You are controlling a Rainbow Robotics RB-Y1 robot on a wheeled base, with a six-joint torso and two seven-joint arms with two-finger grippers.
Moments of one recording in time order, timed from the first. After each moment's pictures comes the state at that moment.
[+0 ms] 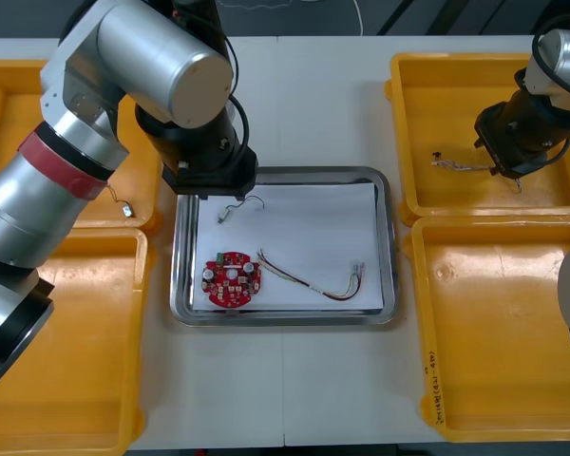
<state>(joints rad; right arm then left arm) -0.95 -0.41 -0.26 -0.93 -0.21 1.41 0.53 -0.95 0.44 -0.43 -1.56 0.72 1.82 -0.89</state>
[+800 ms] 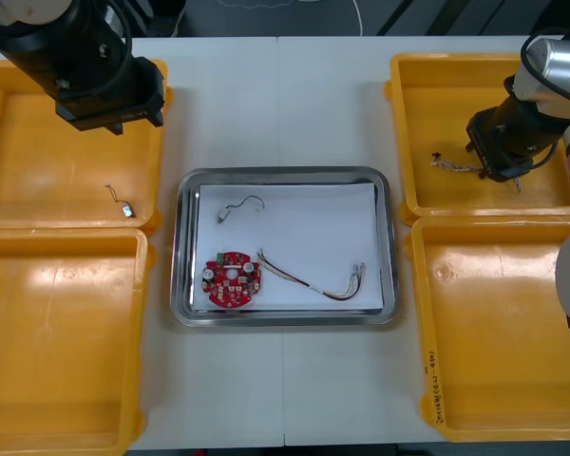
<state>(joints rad) -1.00 -0.41 -0.26 -0.79 -0.23 1.32 0.47 -0.95 0.60 -0.15 -1.65 0.72 1.91 -0.89</state>
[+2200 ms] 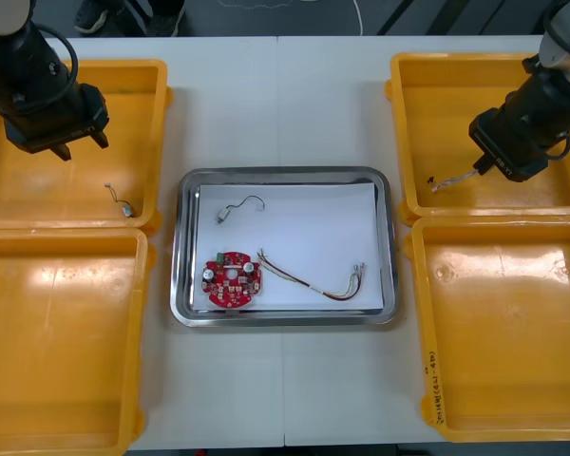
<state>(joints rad) -1.04 -0.46 -0.26 -0.82 -0.33 1.59 0.71 -0.94 0.73 -0.18 -1.33 0.76 1.81 -0.89</state>
